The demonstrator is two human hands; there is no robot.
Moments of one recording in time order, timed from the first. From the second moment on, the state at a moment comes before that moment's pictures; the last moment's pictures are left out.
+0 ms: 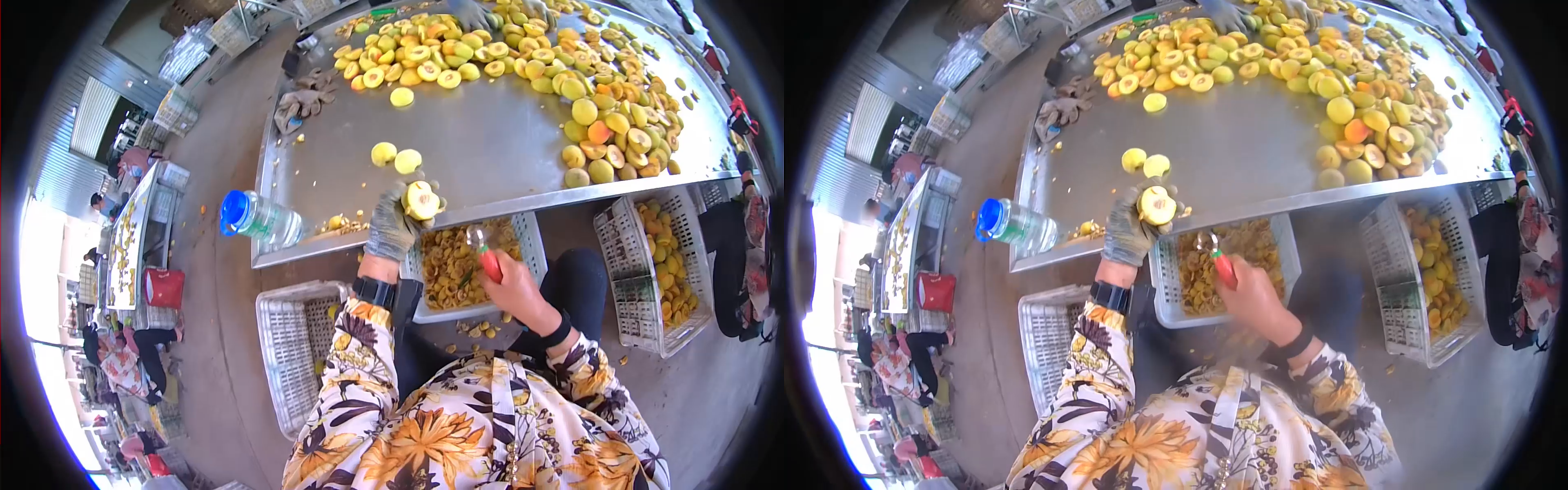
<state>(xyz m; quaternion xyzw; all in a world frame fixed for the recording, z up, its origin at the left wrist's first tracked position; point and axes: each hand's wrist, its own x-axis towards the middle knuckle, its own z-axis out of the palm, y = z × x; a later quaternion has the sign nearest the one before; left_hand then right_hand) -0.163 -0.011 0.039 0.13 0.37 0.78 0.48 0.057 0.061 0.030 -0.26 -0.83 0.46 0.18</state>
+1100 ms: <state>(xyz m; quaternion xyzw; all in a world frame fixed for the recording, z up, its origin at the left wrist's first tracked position) -0.097 -0.042 0.026 0.04 0.51 0.79 0.34 0.021 0.028 0.041 -0.25 -0.82 0.50 0.16</state>
